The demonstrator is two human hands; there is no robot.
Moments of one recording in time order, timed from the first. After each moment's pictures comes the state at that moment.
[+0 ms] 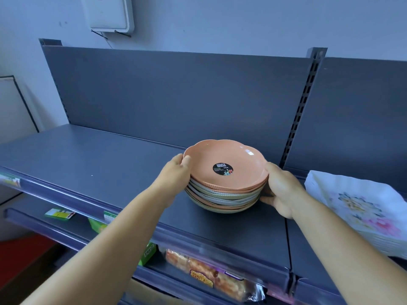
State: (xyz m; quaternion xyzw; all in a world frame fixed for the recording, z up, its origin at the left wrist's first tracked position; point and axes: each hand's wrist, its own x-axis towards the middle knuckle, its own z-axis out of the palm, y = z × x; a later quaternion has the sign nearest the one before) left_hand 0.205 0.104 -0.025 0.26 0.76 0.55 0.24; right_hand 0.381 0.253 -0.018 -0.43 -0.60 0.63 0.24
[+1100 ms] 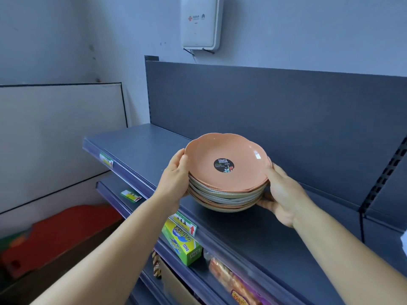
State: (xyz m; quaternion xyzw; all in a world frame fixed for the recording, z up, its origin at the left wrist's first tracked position) left_hand 0.175 0.009 -0.018 0.12 0.68 0.71 0.12; right_hand 0.285 0.191 -0.004 -0.27 -0.63 0.70 0.18
